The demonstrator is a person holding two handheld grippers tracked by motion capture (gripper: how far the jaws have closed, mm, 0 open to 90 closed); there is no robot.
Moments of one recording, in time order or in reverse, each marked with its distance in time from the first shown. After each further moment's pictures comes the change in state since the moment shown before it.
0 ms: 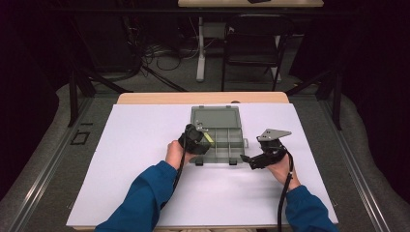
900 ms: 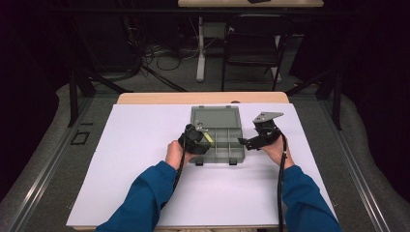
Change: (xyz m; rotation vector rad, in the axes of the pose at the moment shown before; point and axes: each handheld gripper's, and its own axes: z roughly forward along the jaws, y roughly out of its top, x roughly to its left) left arm 0.001 -0.001 0.000 -0.009 -0.008 -0.003; right arm -0.040 0.032 0.034 0.030 -0.047 -0.014
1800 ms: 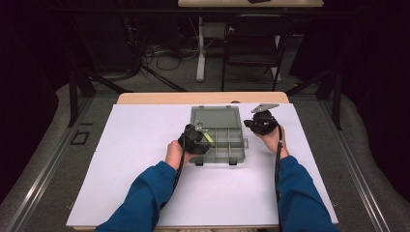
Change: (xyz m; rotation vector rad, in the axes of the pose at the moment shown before) left arm 0.001 -0.001 0.000 -0.007 -0.006 -0.001; right arm -0.035 0.009 0.033 0.030 -0.063 0.054
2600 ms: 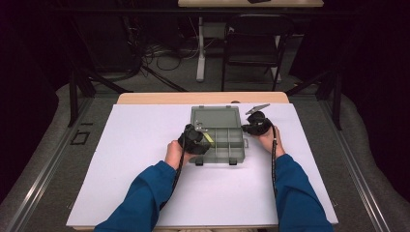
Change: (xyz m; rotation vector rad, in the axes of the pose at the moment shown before) left arm 0.001 -0.001 0.000 -0.004 -0.008 0.012; right arm -0.007 -0.009 0.036 0.146 0.039 0.028
